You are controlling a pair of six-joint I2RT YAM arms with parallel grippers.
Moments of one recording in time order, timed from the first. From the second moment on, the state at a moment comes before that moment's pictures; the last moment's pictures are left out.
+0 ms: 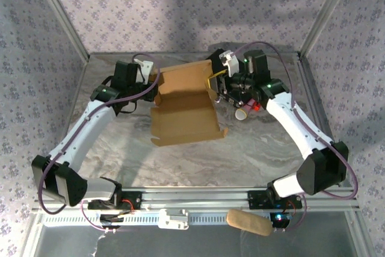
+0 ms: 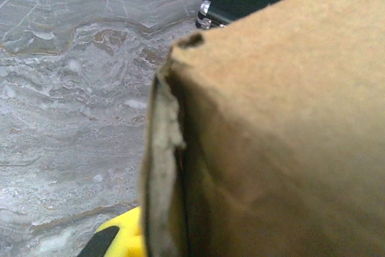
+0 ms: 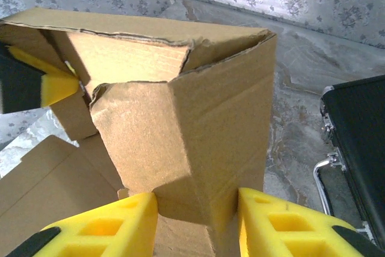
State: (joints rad) left arm -0.40 1.32 1.28 -0.66 0.14 -0.15; right arm 0.39 1.43 1.33 -0.41 -0.53 0.05
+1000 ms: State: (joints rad) left arm -0.44 1.31 1.28 -0.66 0.09 -0.15; right arm 0.39 1.50 1.33 -0.29 -0.39 0.11
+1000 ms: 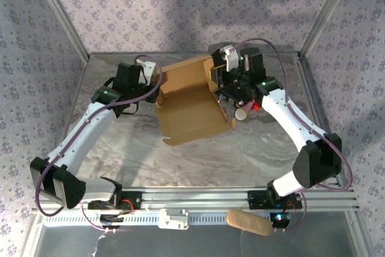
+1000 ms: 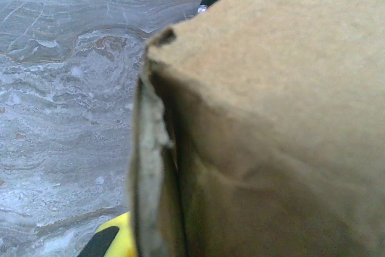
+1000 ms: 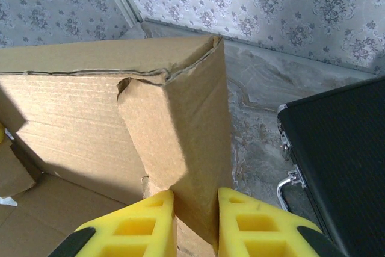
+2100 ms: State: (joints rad) left arm -0.38 1.30 1.28 -0.69 0.16 -0.22; right arm 0.40 1.47 1.25 -0.24 -0.49 0.09
